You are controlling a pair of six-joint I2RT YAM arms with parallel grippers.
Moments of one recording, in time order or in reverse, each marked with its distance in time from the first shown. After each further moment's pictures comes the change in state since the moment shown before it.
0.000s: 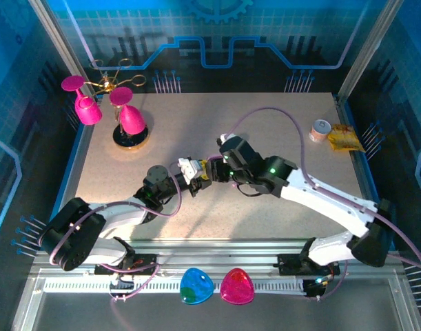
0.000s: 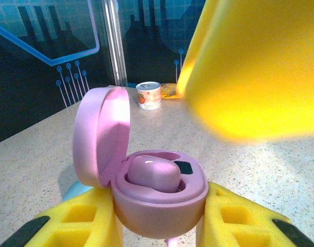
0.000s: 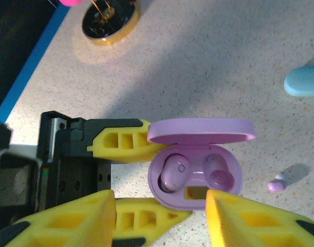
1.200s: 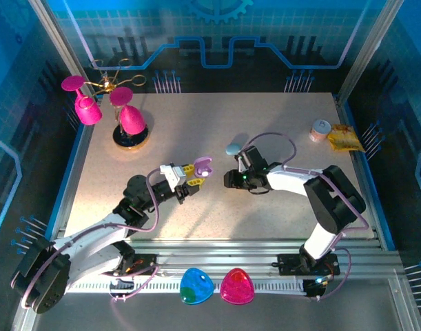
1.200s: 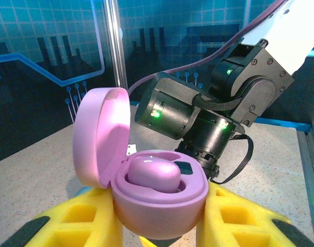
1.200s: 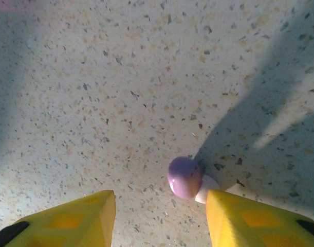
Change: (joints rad) left arm 0.023 -0.379 -0.101 -0.212 0.015 -0.040; right arm -0.380 0.377 -0.393 0.475 -0.406 -0.035
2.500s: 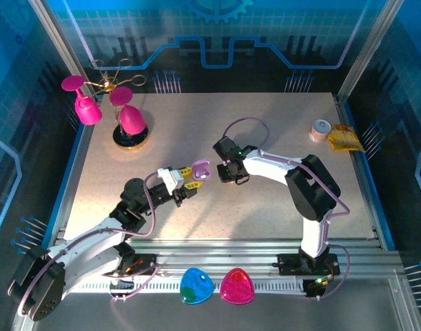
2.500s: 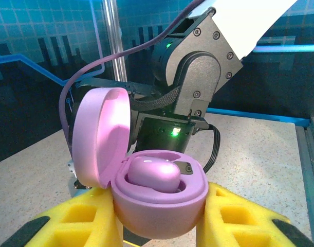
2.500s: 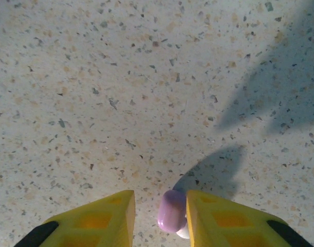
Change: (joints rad) left arm 0.000 -0.076 -0.026 -0.052 -0.001 0.022; right arm 0.126 0.205 0.404 -0.416 0.343 -0.146
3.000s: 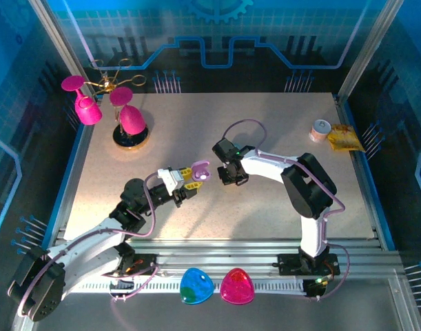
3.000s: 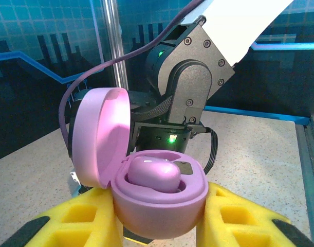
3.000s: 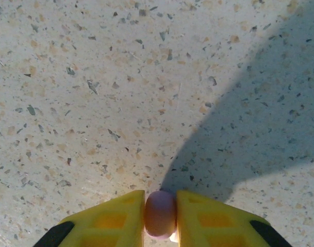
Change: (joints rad) left arm 0.000 -0.004 -0.005 -0.006 0.000 0.000; right arm 0.000 0.034 0.011 -0.037 0.003 -0.005
